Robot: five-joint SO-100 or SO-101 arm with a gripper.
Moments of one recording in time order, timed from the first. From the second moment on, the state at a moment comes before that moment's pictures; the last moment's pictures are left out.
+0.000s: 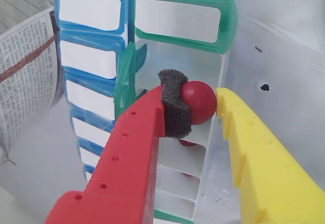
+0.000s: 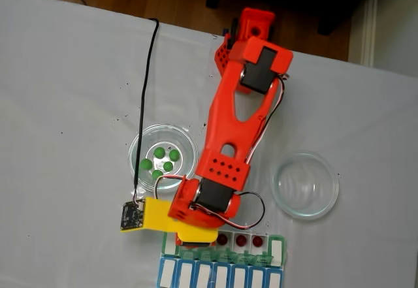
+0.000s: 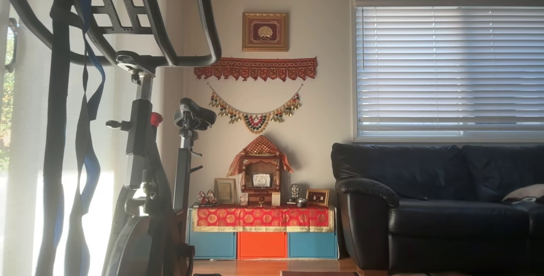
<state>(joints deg) 9.8 87.5 74.4 65.3 -15.2</state>
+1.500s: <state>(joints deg) 6.9 87.5 85.4 48.8 -18.0</state>
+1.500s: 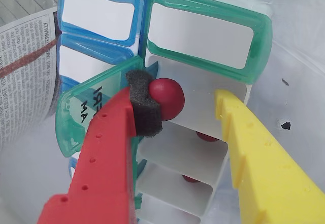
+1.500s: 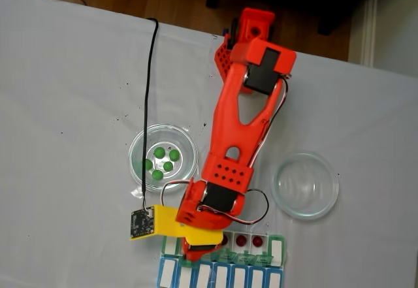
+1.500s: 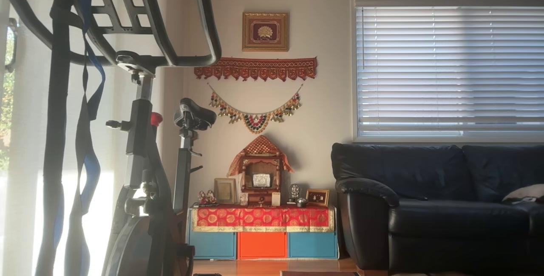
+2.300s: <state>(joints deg) 6.9 87.5 85.3 51.9 -19.4</state>
